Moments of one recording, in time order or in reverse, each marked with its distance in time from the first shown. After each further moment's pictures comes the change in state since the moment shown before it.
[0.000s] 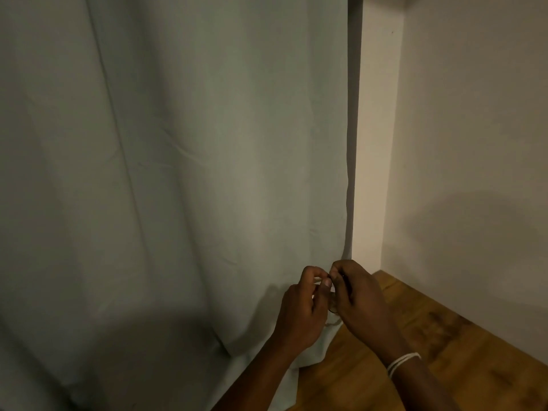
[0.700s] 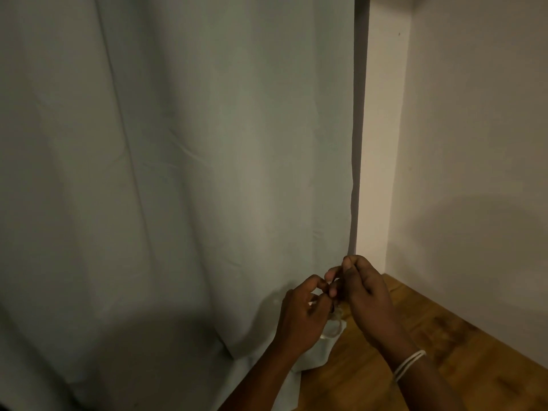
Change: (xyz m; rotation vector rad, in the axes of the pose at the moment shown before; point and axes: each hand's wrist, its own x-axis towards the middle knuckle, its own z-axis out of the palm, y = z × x) left_hand -0.002 -0.006 -0.004 -0.124 -0.015 -0.092; right_hand 0.007 -0.017 -0.006 0.574 -0.021 0.272
